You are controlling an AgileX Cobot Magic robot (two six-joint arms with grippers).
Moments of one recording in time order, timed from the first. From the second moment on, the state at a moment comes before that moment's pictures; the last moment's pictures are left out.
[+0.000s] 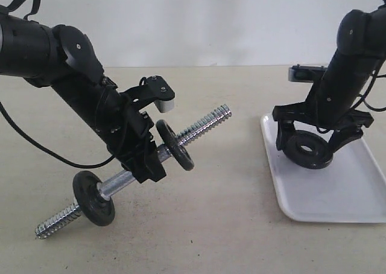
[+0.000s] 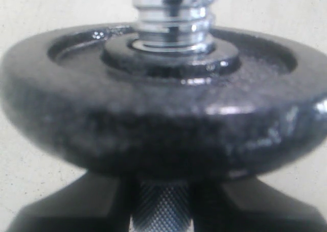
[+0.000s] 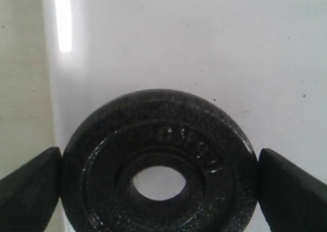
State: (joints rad) left arm -0.44 1.90 -1.21 -0.55 0.81 1.05; right arm 0.13 2.04 -1.38 0.21 0.92 -0.03
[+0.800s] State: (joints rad) left arm -0.44 1.90 -1.21 -0.55 0.81 1.05; right arm 0.02 1.98 -1.47 0.88 1.20 -0.57
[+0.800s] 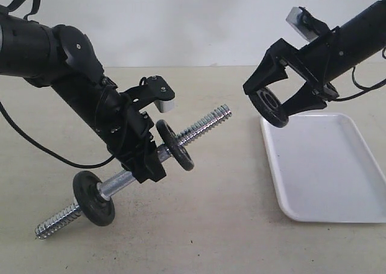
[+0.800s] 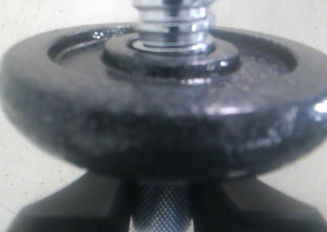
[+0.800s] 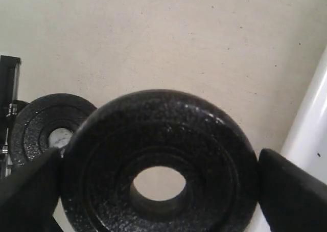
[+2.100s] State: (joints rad) left arm -0.44 1.90 -1.21 -0.55 0.81 1.06; right arm 0.11 1.94 -1.47 0.96 1.20 -0.57
